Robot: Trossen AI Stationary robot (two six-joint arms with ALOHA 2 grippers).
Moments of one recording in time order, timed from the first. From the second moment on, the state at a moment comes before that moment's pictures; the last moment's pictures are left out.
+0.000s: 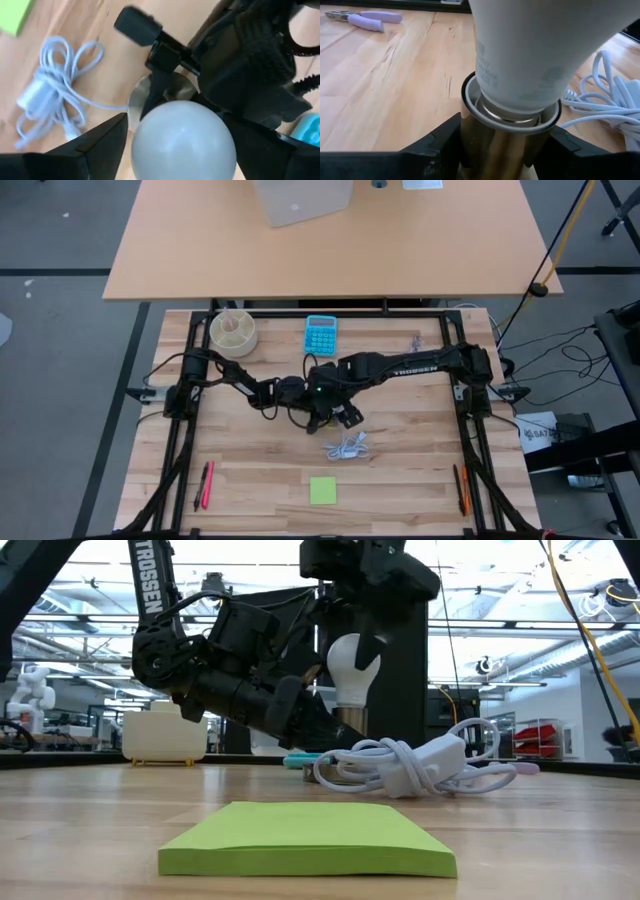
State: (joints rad) left arm 0.05 2.08 0.75 1.00 0.20 -0.01; right arm 0.00 1.95 1.73 -0.98 -0.01 -0.51
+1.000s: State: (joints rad) left arm 0.04 2.08 0.75 1.00 0.21 0.00; right arm 0.03 1.94 1.73 -1.02 0.05 0.46
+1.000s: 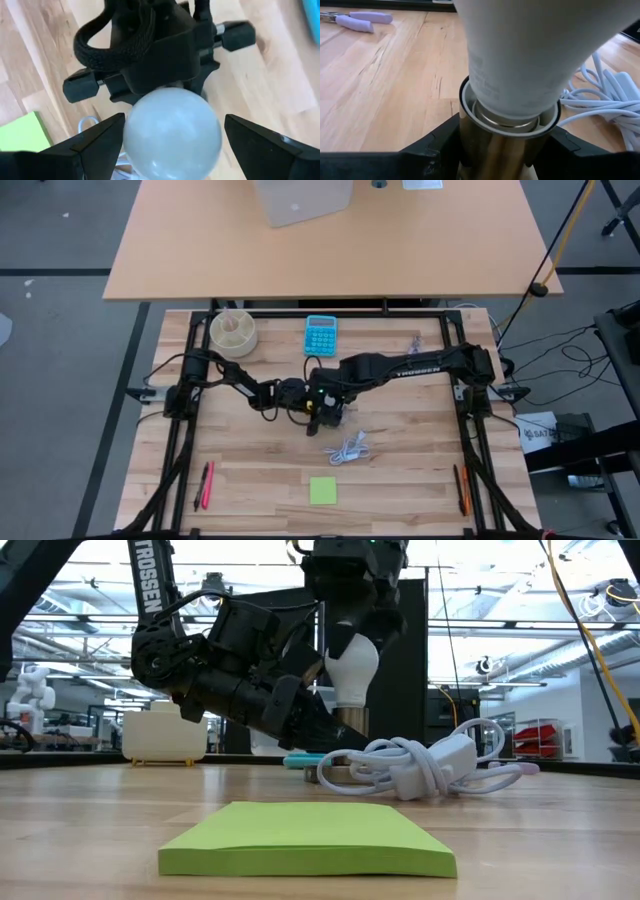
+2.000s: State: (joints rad) left arm 0.04 2.08 0.75 1.00 0.19 -0.01; right arm 0.00 1.95 1.73 -1.01 0.01 -0.12
